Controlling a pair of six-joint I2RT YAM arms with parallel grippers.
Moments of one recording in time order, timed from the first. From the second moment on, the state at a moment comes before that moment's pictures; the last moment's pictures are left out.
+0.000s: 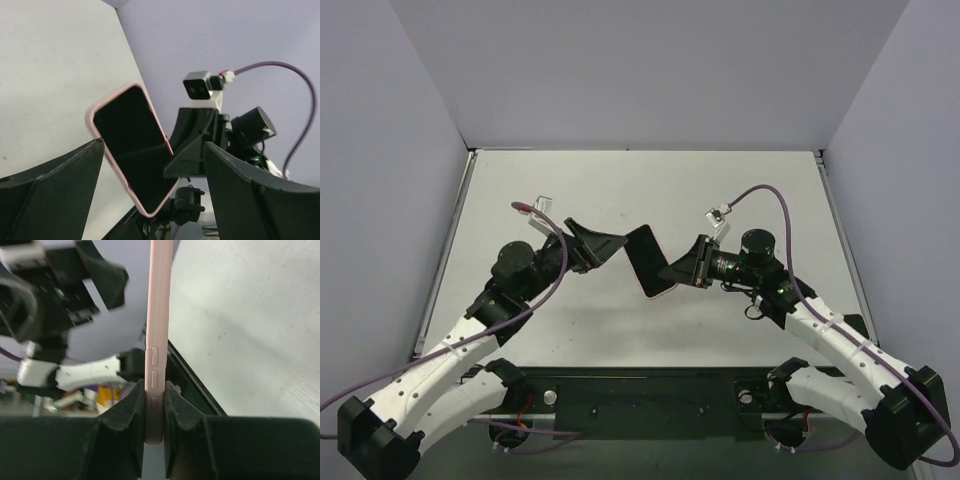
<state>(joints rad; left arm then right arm) -0.63 0.85 0.58 0.29 0.18 -1.08 0.51 1.00 0.53 0.31 -0.65 1.08</state>
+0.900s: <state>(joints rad) -0.56 0.93 0.74 0.05 0.97 -0.66 0.71 0.94 0.87 -0.51 -0.85 0.34</state>
